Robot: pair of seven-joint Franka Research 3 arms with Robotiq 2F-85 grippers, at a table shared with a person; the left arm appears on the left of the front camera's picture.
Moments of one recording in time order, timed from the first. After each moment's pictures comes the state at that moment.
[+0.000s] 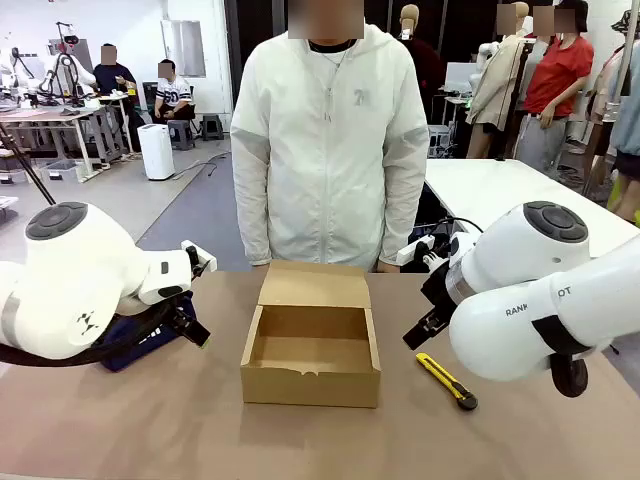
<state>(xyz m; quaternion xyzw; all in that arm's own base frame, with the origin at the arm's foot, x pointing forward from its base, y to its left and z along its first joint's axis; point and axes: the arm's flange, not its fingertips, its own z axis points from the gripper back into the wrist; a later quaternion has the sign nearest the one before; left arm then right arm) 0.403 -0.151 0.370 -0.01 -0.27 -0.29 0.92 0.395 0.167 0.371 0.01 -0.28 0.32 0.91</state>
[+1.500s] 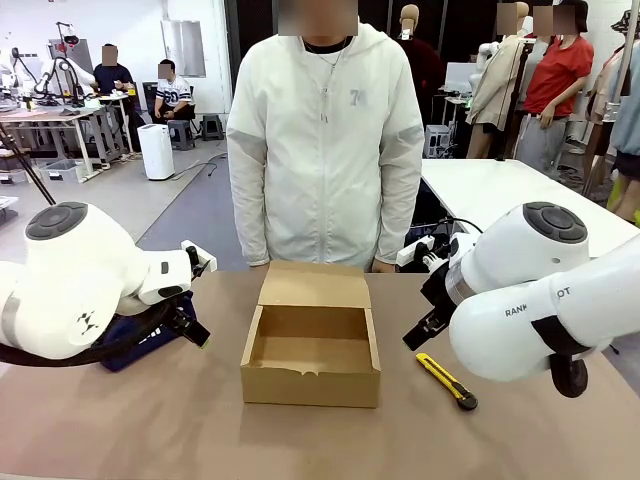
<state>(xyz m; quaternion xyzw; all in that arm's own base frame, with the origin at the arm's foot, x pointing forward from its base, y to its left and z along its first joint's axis) 0.401 -0.155 0.369 -0.02 -0.26 -0.30 0.92 0.392 0.169 0.369 0.02 -0.26 0.32 0.91</state>
